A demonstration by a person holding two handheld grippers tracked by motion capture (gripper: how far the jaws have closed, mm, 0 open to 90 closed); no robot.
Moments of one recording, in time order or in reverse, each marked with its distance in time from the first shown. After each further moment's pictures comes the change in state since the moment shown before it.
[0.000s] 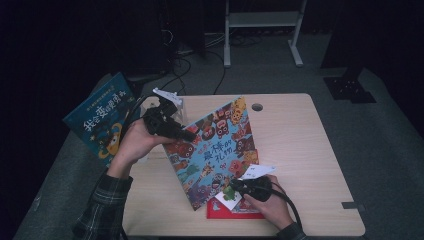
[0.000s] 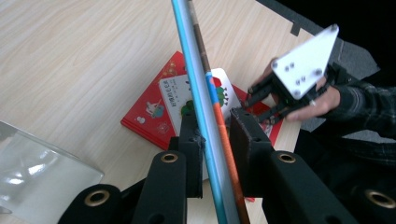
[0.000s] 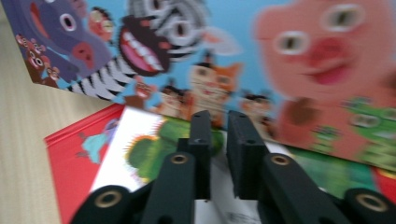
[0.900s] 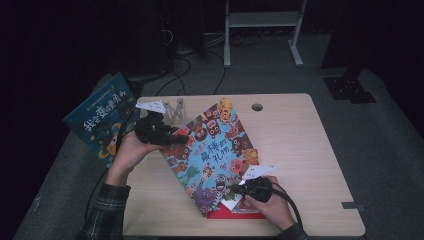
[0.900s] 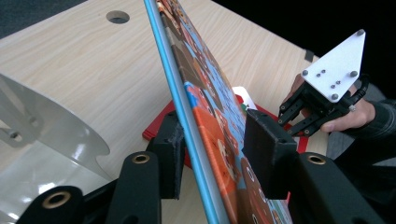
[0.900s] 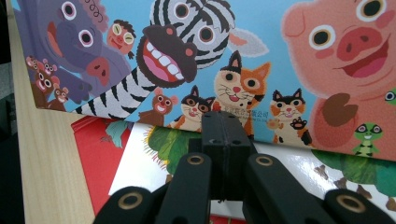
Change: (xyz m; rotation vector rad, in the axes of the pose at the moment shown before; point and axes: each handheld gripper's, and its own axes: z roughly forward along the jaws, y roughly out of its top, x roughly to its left) left arm 0.028 -0.047 0.010 -0.178 0.039 -0.009; right arm 0.006 0.002 0.001 0.073 0.067 0.016
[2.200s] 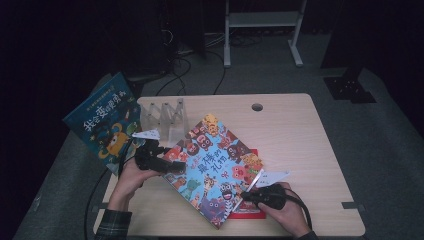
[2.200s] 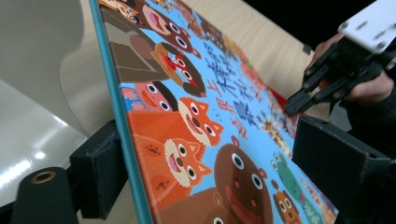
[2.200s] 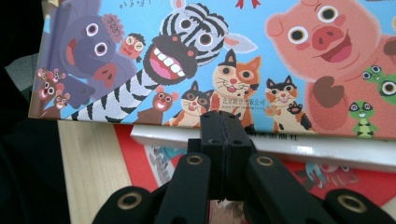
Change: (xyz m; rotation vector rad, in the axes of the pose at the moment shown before) left arm 0.018 -0.090 0.032 -0.091 -0.081 -0.128; right arm -0.004 -0.025 -0.027 0.006 0.058 -0.013
